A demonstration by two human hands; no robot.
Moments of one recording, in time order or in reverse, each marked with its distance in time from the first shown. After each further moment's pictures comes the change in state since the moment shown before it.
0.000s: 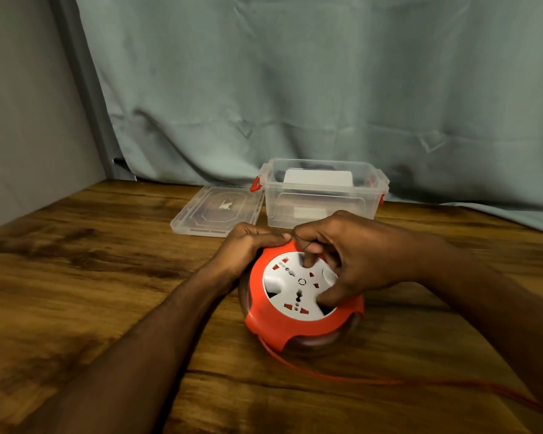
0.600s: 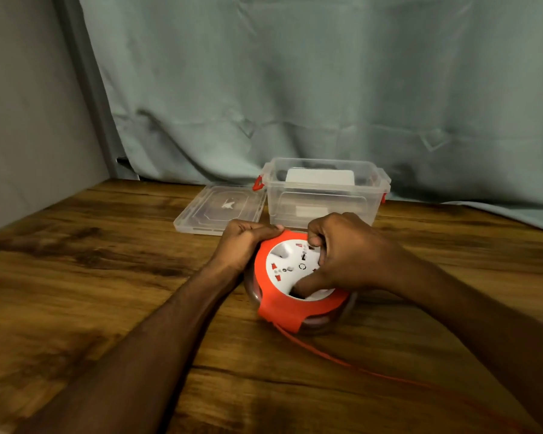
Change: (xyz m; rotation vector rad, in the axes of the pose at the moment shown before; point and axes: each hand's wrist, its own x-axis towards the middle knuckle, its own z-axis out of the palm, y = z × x) left_hand 0.007 -0.009 -0.003 -0.089 0.179 -0.011; right_hand 0.012 -0.003 0.027 -0.093 0.225 0.370
